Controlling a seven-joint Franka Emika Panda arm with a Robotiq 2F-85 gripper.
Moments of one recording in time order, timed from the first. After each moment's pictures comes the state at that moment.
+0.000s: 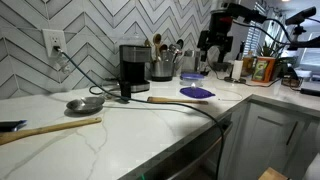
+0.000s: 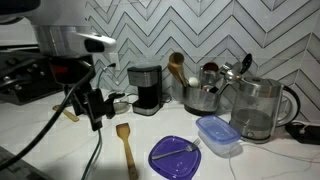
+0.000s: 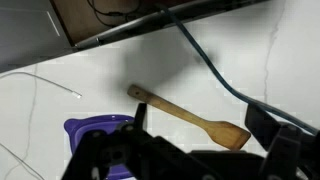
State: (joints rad) arm -0.11 -0.58 -0.19 -2.36 -0.04 1.83 -0.17
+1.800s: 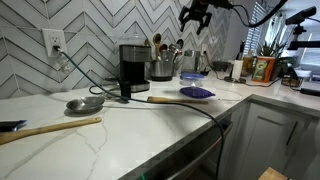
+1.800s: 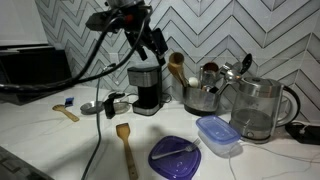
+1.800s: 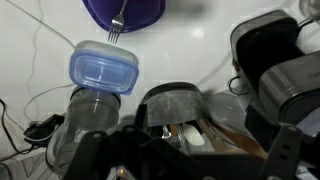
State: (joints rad) arm -0.12 -0.24 -0.19 -1.92 0.04 2.17 -0.04
